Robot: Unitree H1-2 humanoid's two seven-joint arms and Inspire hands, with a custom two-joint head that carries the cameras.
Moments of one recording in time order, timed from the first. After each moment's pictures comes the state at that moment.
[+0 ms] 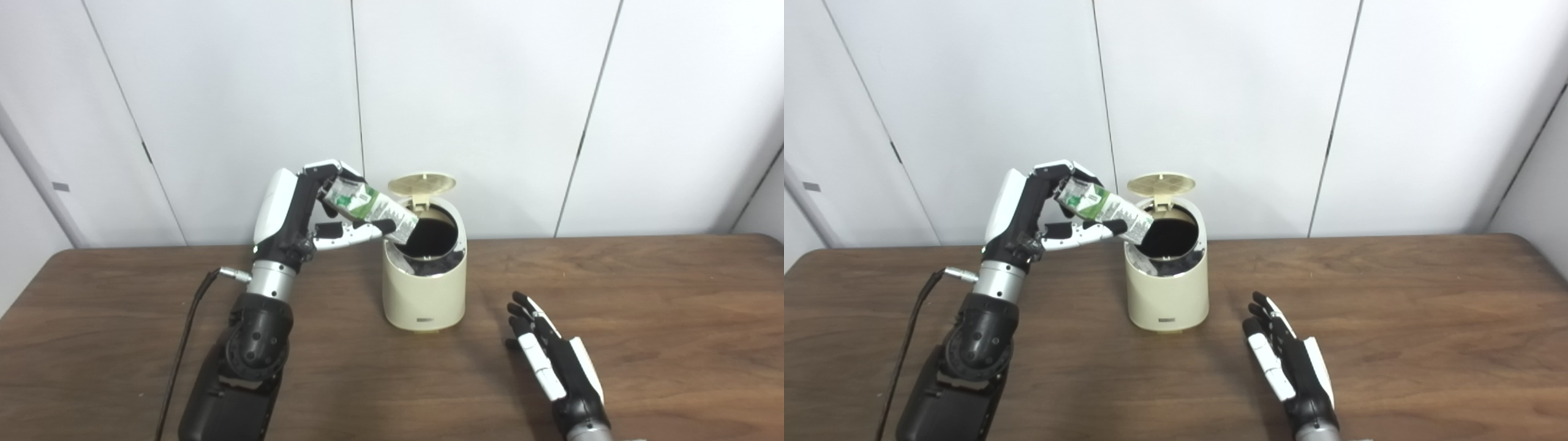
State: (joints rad) left arm -0.55 0.14 -0.09 0.04 0.48 -0.06 0.08; right arm -0.04 -0.02 0.07 -0.18 -0.21 0.20 -0.05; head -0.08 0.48
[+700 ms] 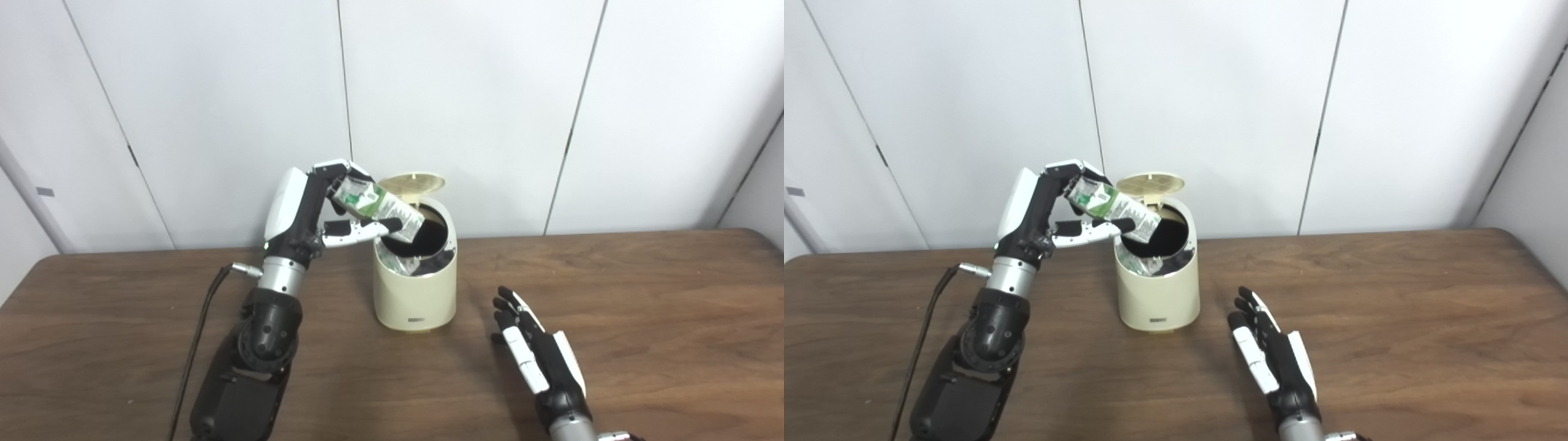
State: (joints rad) left arm -0.60 0.11 -0.11 0.17 0.48 -0.14 0.12; right arm -0.06 0.01 0.07 -0.18 -0.22 0.20 -0.06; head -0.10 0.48
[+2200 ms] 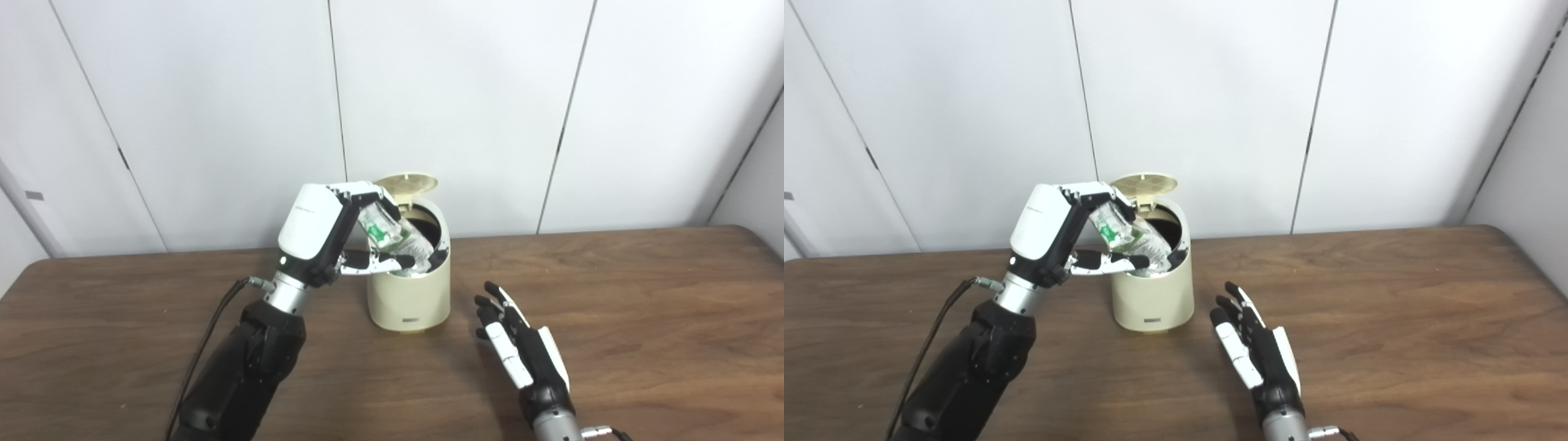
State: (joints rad) left arm -0.64 0.21 -0.28 0.36 0.80 -0.45 0.42; right arm -0.07 0.05 0.08 -0.18 -0.21 0.21 -0.06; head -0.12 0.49
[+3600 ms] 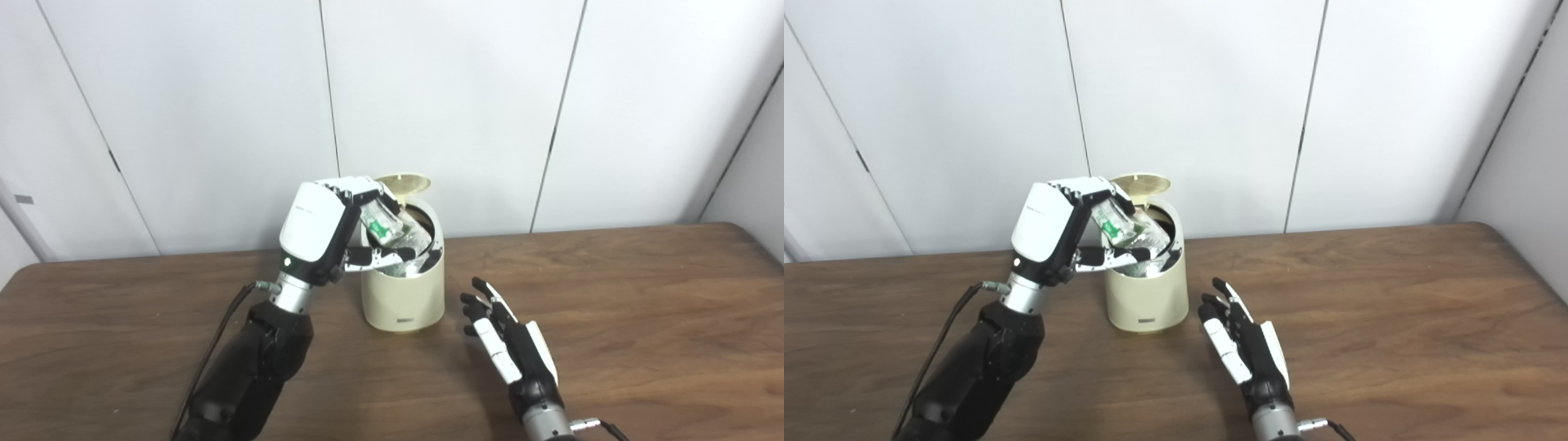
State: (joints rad) left arm -0.69 0.18 -0.31 0.46 0.94 -0.45 0.61; right arm -0.08 0.05 0.09 -0.18 -0.22 0.21 -0.06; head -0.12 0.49
